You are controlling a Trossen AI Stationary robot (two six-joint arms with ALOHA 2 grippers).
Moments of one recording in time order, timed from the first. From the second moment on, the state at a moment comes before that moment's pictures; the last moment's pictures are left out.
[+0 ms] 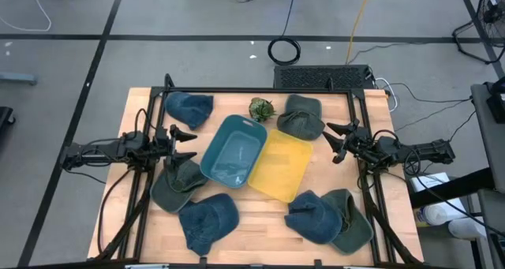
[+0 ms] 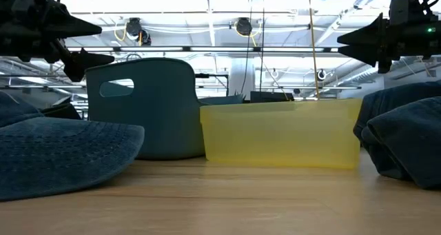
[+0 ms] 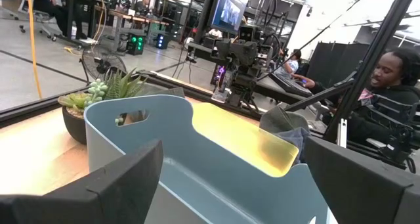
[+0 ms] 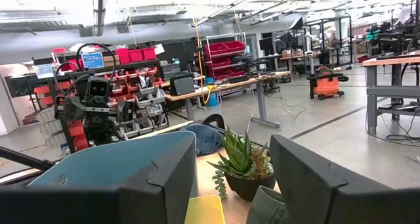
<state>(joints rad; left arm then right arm) 0.02 0.01 0.03 0.00 -0.09 -0.30 0.14 0.01 0.02 0.19 0.65 0.07</state>
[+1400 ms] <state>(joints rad) 0.02 0.06 0.19 -0.18 -0.06 -0.40 0.14 0.01 0.02 0.19 0.65 0.07</state>
